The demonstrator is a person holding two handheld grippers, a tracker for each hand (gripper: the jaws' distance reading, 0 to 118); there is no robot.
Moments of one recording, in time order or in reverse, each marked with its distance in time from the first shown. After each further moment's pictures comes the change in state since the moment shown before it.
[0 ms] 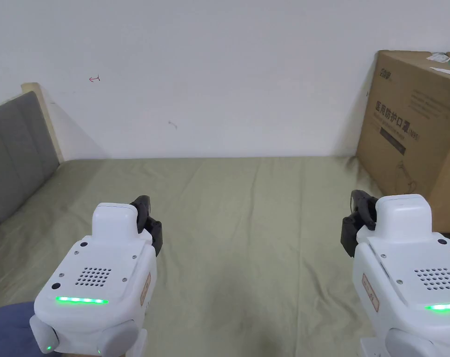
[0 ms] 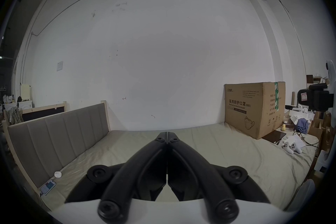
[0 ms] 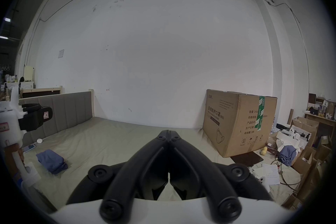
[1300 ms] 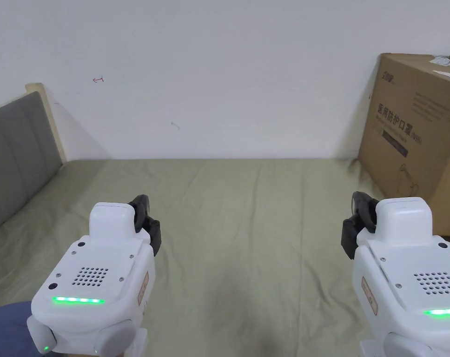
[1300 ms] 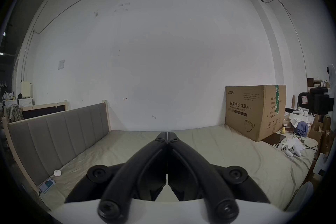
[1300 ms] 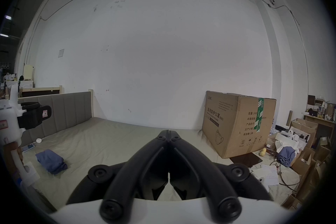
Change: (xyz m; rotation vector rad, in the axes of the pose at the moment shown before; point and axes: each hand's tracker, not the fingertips) left arm -0.007 0.002 0.004 0.009 0.004 0.022; right arm -0.007 0.003 0.006 0.010 -0.007 0.007
